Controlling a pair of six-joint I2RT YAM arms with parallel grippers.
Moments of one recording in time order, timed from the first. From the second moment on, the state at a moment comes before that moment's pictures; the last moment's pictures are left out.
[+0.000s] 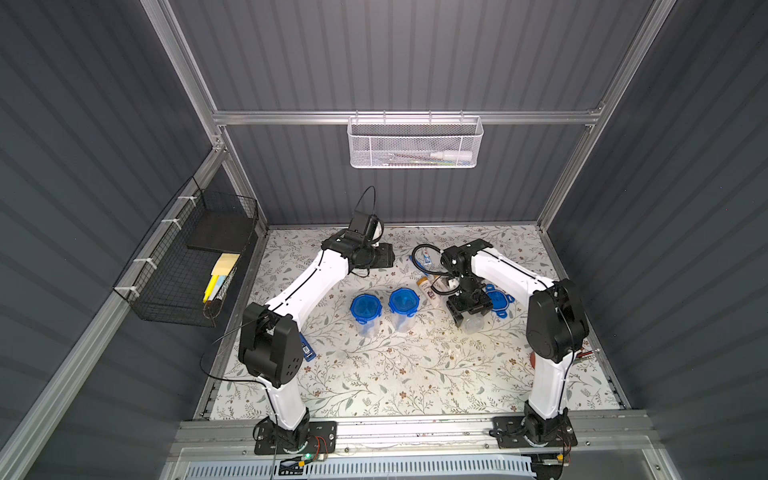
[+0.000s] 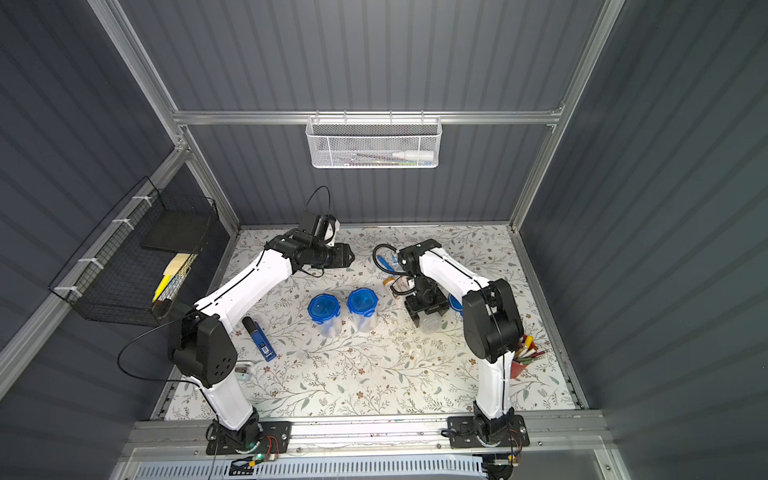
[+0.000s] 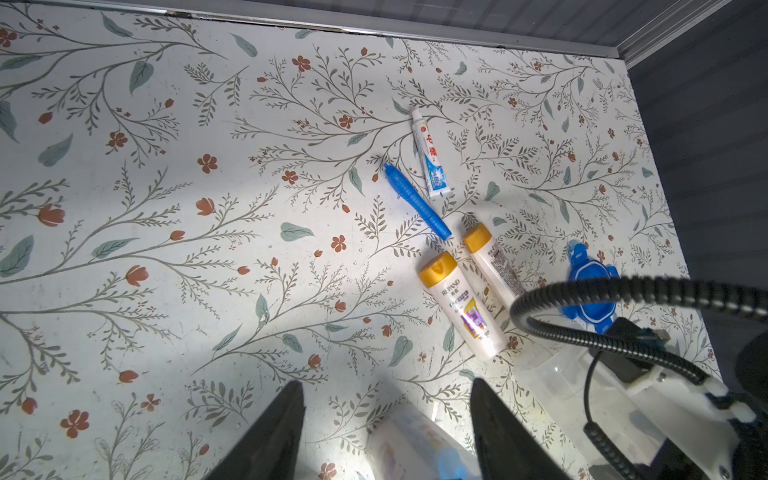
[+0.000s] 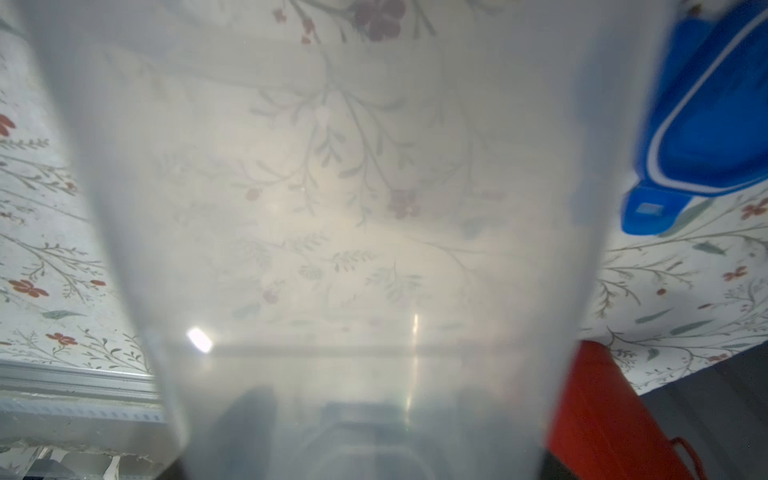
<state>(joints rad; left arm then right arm) -0.49 1.78 1.63 -0.69 0.13 -0.37 0.48 1.92 1.56 -1.44 -0.01 0.13</state>
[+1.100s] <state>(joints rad) -0.51 1.58 1.49 -0.69 0.02 -0.40 0.20 1.93 1.55 -0.78 0.13 0.17</state>
